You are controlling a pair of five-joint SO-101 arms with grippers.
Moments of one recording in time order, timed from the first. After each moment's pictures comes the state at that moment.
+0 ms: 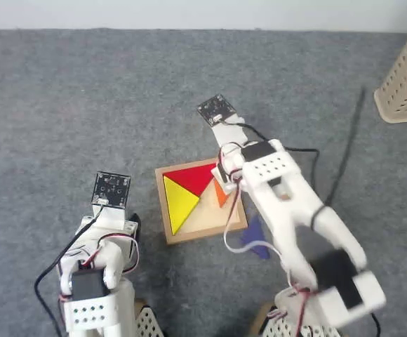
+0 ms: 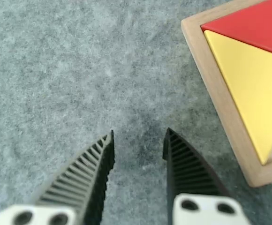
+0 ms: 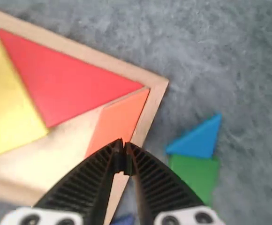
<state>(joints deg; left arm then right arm) -14.1 -103.5 97.3 72.0 -11.1 -27.9 -5.7 28.2 55.7 10.1</state>
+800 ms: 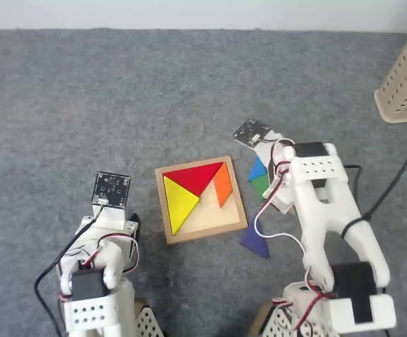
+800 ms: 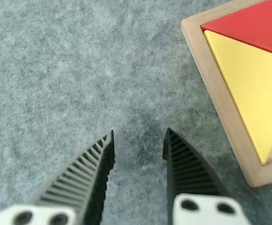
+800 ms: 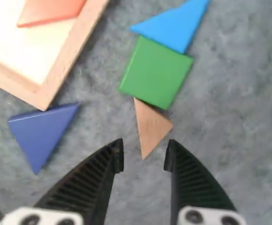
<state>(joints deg) -14.1 -103.5 97.3 72.0 -11.1 -10.0 -8.5 34.4 67.2 42.8</state>
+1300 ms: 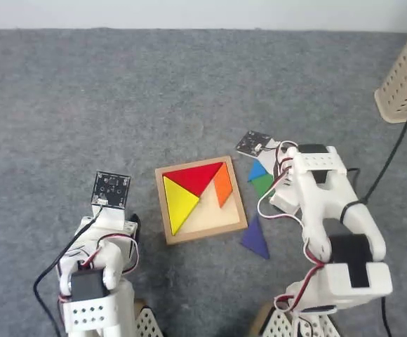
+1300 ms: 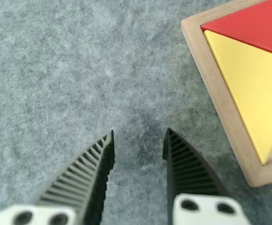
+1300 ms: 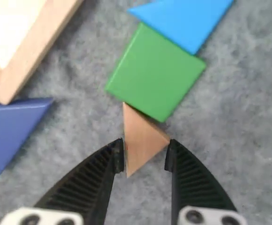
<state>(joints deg) -14.1 -103.5 97.3 72.0 -11.1 -6.7 3.3 34.4 60.0 50.9</state>
